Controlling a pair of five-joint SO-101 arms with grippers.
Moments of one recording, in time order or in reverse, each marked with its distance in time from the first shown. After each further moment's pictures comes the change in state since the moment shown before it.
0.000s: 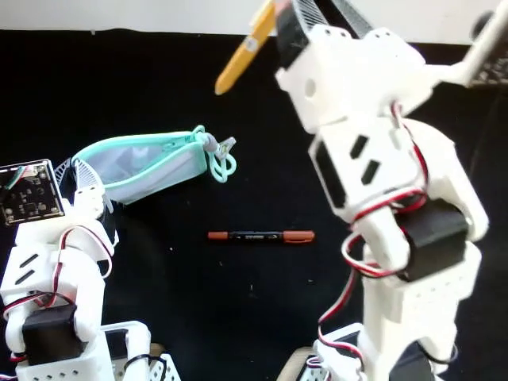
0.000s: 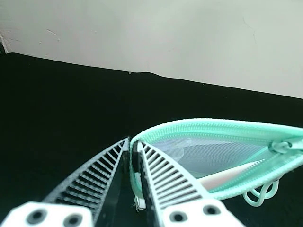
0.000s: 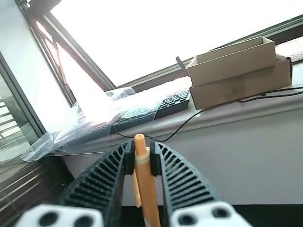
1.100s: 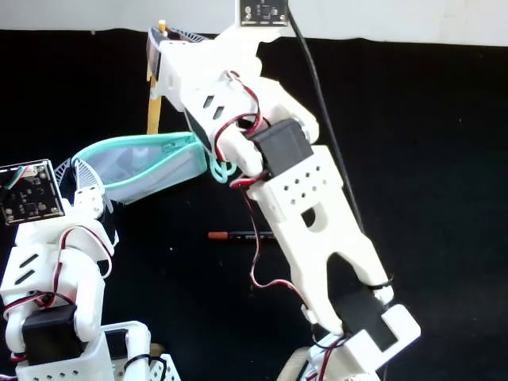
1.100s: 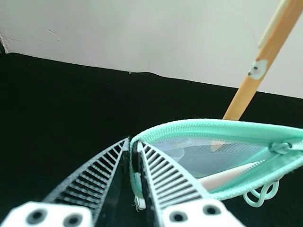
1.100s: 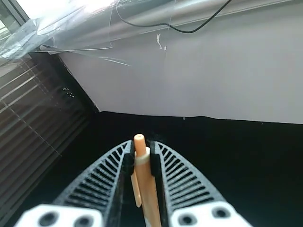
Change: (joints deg) left arm 0.0 0.0 0.0 0.0 0.0; right arm -13.4 24.5 0.5 -4.5 0.0
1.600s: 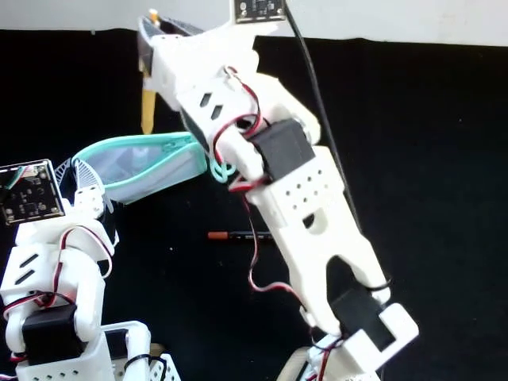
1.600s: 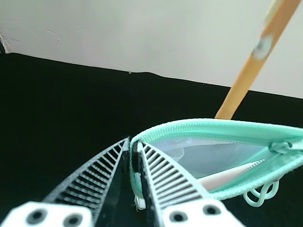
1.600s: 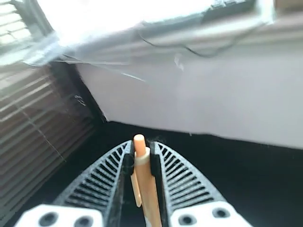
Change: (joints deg) left arm 0.0 0.0 0.0 0.0 0.0; right arm -1.8 -0.8 -5.7 0.0 4.7
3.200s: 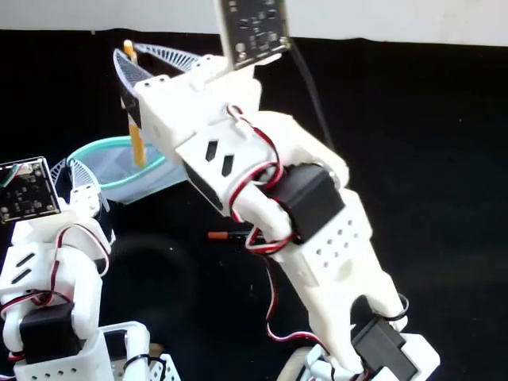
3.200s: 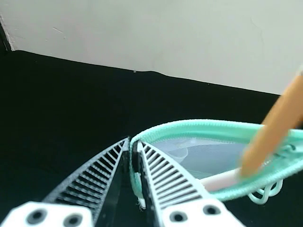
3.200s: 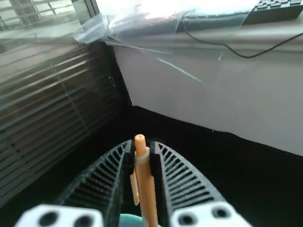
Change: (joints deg) left arm -1.2 1.5 -0.1 -0.2 0.0; right arm -6.5 -10.6 5.0 8.4 5.0
